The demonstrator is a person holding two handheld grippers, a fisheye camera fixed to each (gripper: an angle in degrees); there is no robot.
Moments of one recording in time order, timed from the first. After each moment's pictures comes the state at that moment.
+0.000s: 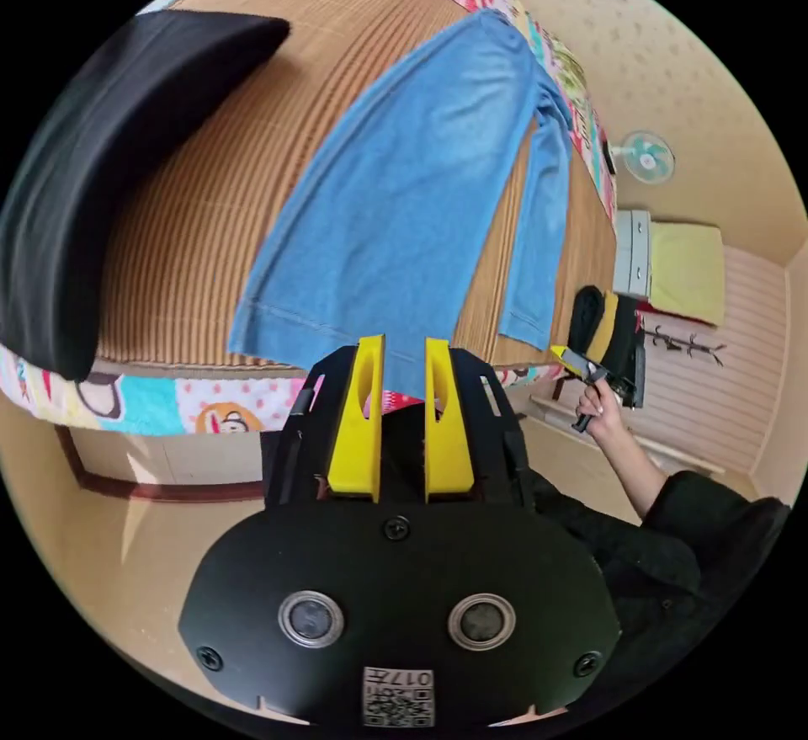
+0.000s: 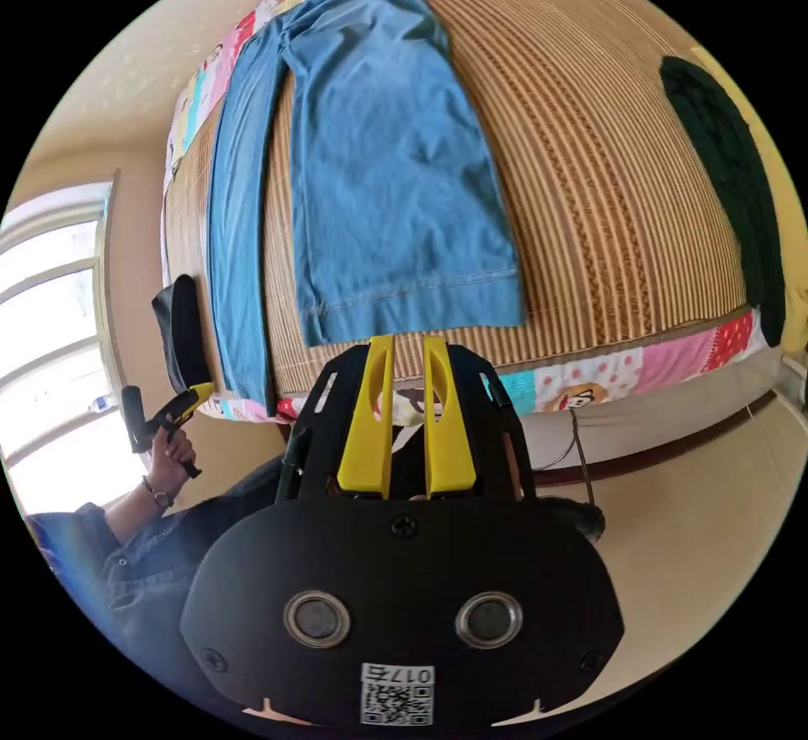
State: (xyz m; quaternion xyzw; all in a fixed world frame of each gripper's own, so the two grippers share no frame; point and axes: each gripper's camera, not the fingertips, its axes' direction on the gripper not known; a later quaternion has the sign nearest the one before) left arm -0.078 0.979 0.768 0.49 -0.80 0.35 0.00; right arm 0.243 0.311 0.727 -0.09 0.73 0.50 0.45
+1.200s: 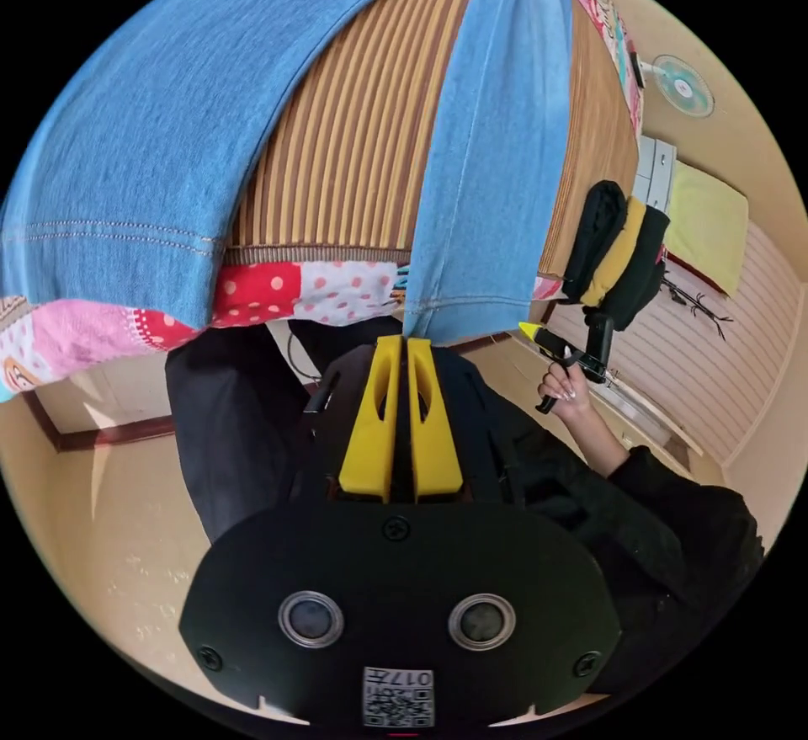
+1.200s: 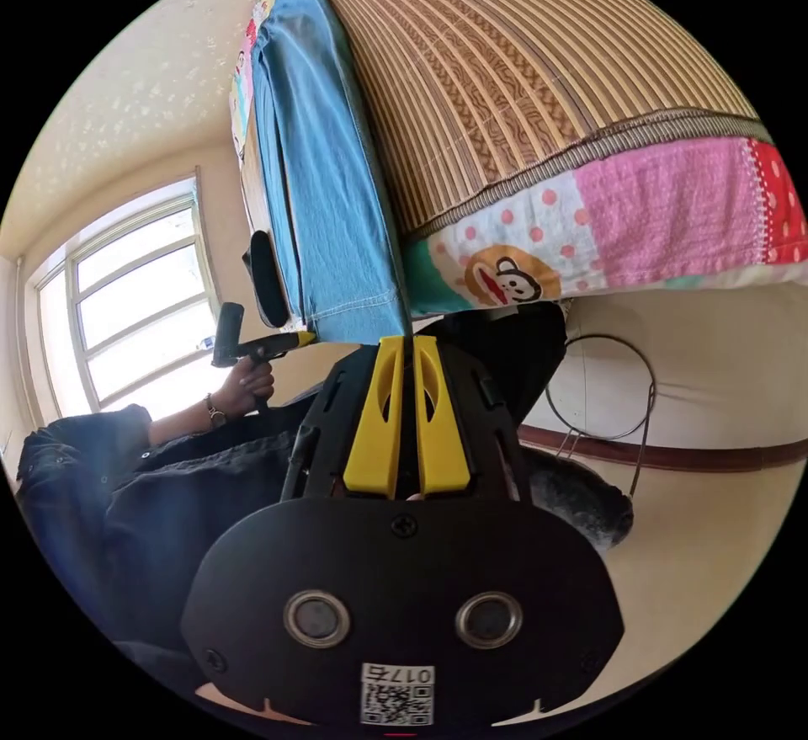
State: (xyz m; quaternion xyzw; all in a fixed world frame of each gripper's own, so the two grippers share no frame) left arm -0.005 0.753 0.579 0.58 -0.78 0.23 0.11; right arm 0.091 0.409 0.623 -0.06 0.55 0.58 0.60
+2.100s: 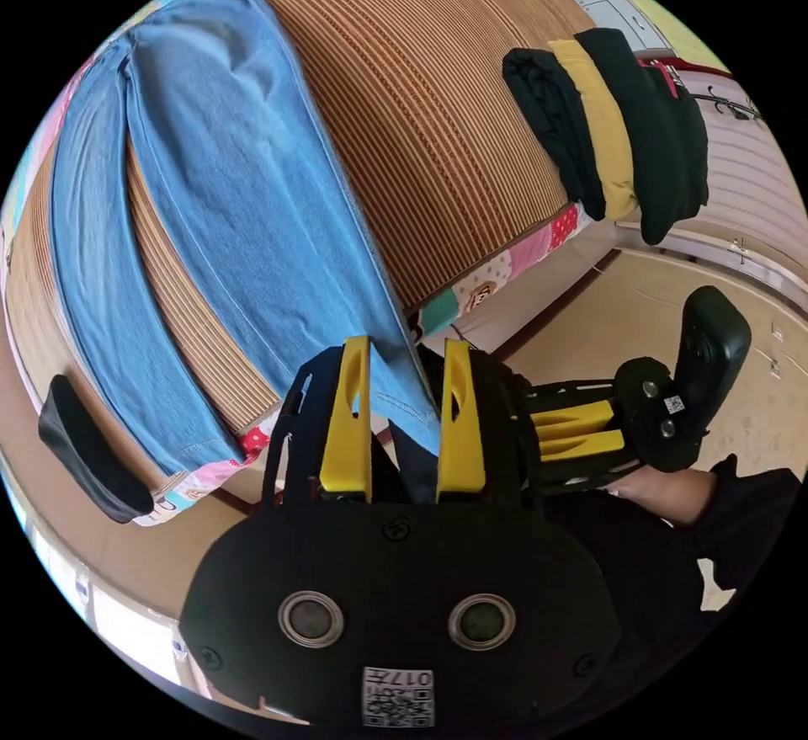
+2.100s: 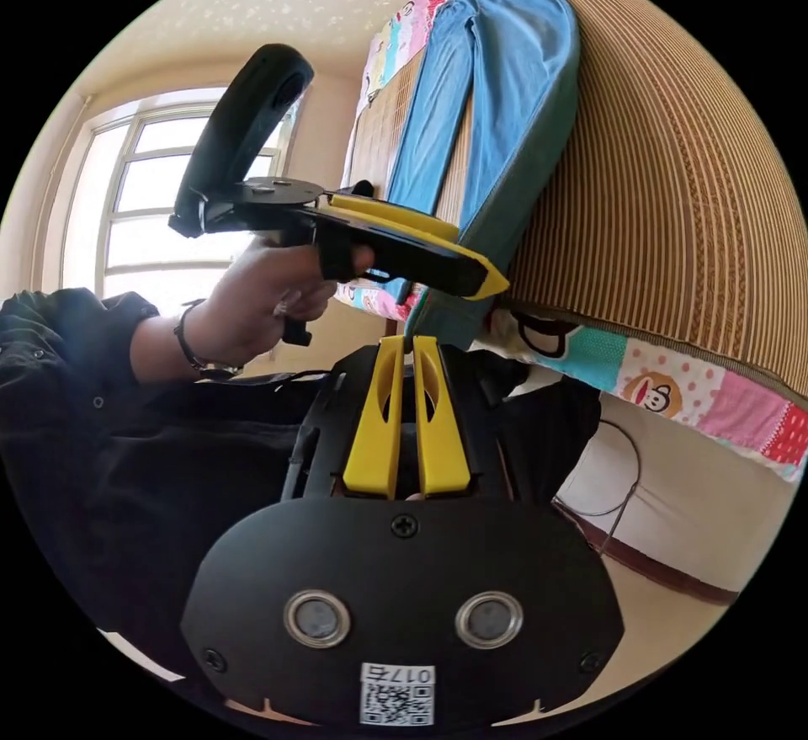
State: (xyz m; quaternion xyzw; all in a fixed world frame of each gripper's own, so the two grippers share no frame) left arm -0.047 0.421 0.611 0.41 -0.89 0.06 -0.17; right arm 0.129 0.290 0.692 -0.18 0.52 0.44 0.71
